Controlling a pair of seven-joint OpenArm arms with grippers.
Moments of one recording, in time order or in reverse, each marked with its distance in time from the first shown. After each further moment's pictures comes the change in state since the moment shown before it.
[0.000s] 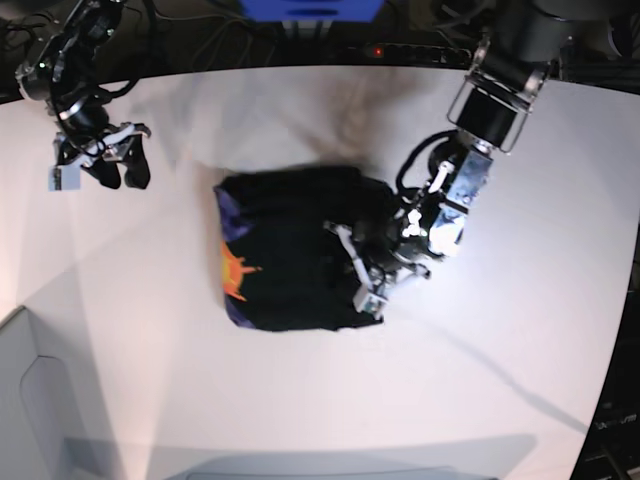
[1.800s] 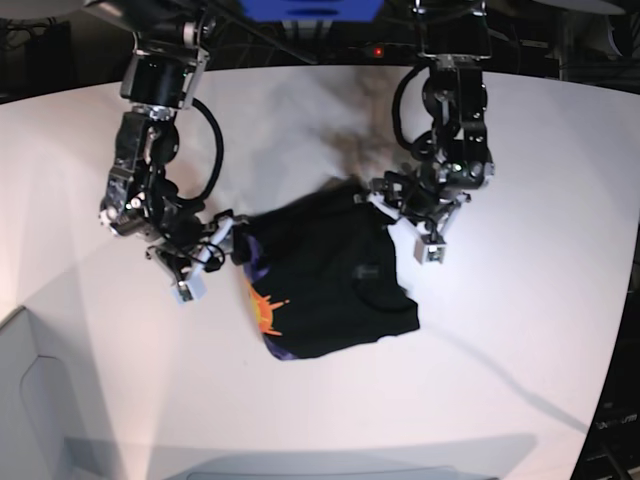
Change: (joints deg) left arm 22.3 16.2 -33.6 20.7 11.5 0.4 13.2; right arm 27.5 -2.6 -24.7 -24.3 -26.1 0.2 0.7
